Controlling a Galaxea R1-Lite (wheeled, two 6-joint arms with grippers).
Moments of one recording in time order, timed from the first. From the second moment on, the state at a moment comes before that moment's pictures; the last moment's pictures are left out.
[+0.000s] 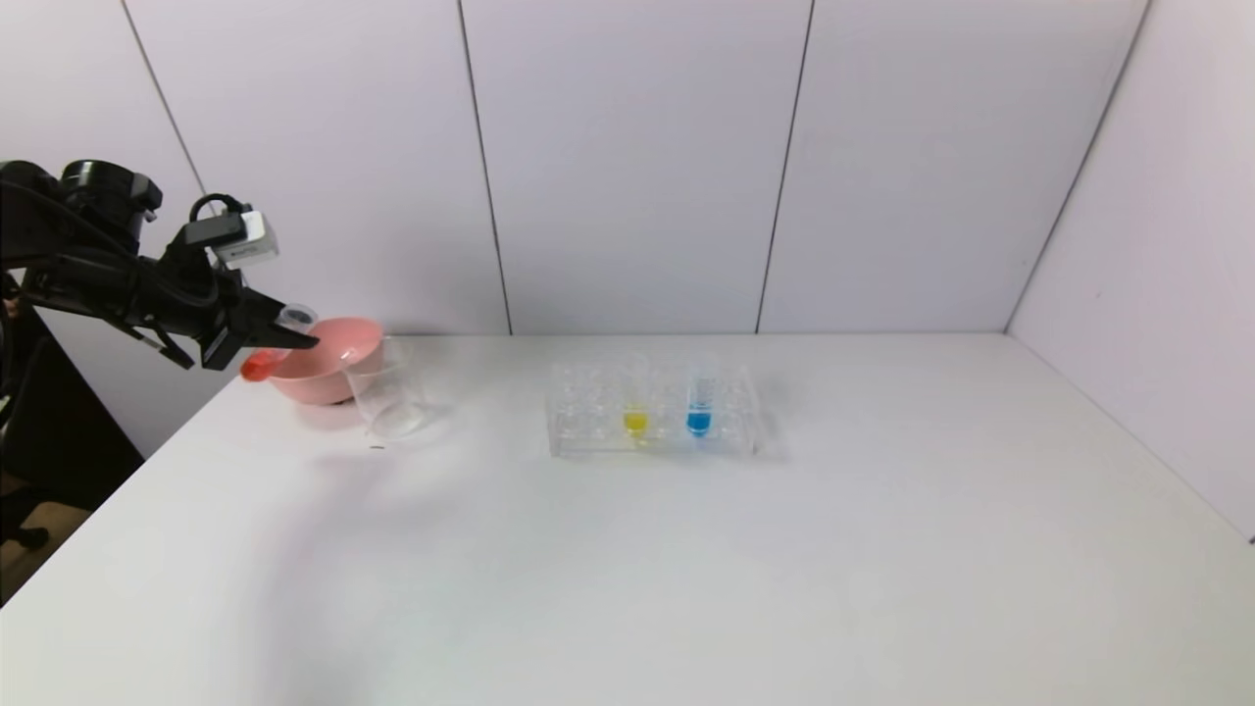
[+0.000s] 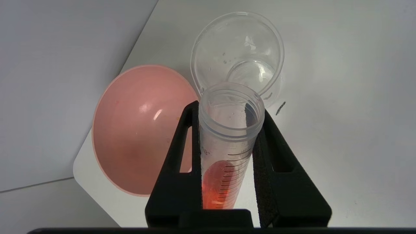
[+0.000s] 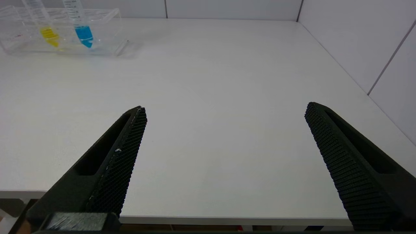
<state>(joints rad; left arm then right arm) 0.30 2.14 -1.99 0.75 -0.73 1.21 0.00 0.00 0.00 0.00 0.00 0.00</state>
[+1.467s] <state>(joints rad) 0.24 2.17 -2.01 0.72 -0.60 1.32 0.00 0.00 0.00 0.00 0.00 0.00</state>
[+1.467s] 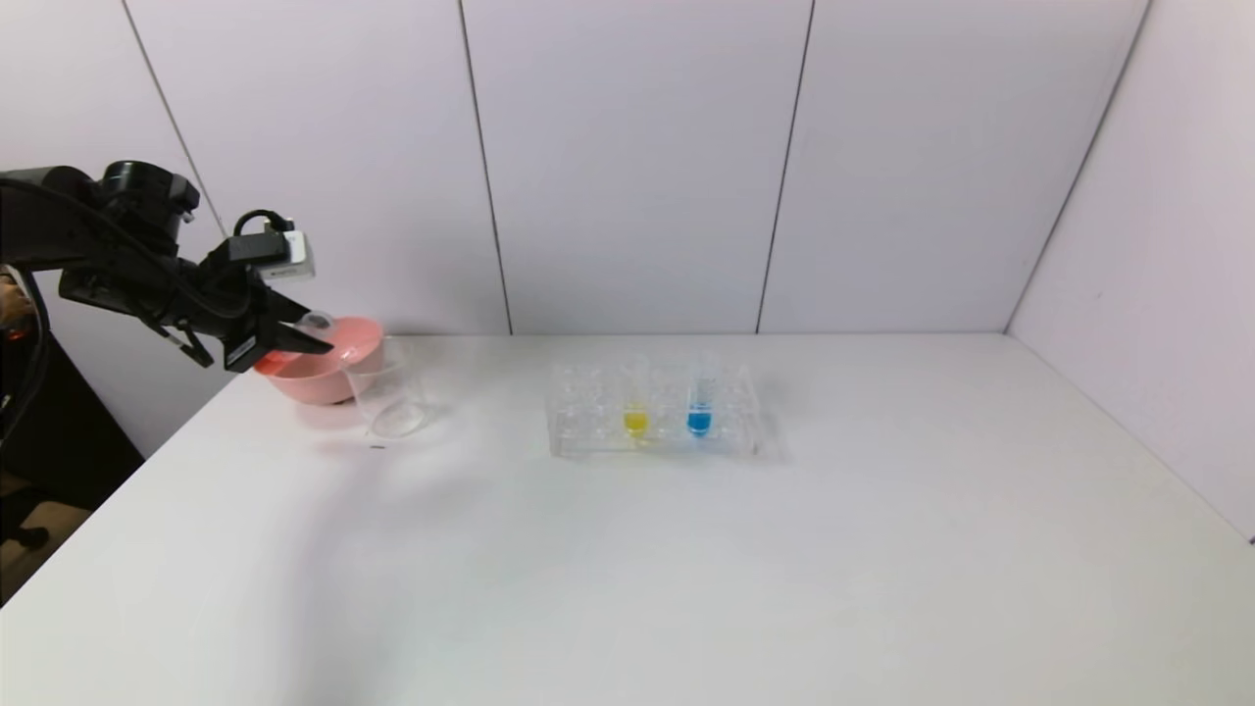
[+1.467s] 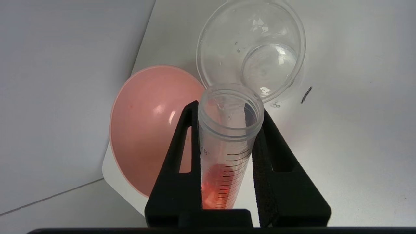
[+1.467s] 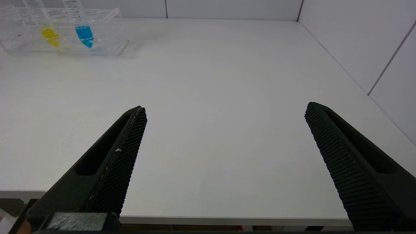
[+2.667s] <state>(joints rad) 0.22 2.18 -2.01 0.71 -0.54 1.33 0.00 0.00 0.00 0.00 0.00 0.00</state>
